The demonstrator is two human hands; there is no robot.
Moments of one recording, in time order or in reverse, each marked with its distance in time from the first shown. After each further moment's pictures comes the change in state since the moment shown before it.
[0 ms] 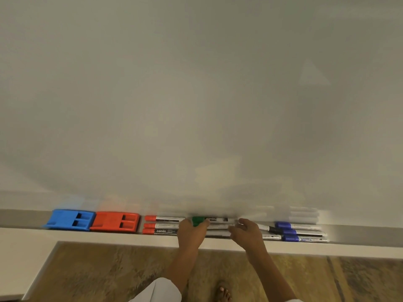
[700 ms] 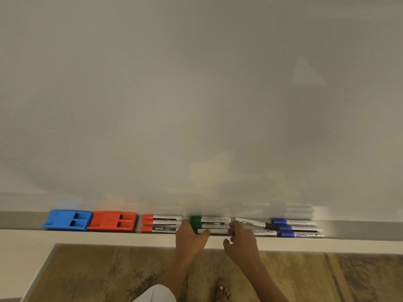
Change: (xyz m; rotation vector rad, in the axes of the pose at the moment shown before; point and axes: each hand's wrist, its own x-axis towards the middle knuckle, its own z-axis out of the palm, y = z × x) left_hand -0.026 -0.004 -0.006 0.283 -0.041 0.138; right_hand -0.017 0.022 0.007 -0.572 0.039 -0.326
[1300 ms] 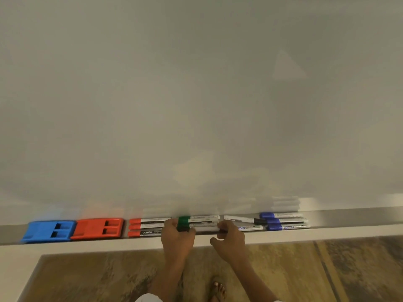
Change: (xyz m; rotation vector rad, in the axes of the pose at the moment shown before) left_hand -0.001 -0.001 0.008 -0.189 0.190 -0.009; right_hand 0.000 0.005 0.006 0.325 0.011 0.129
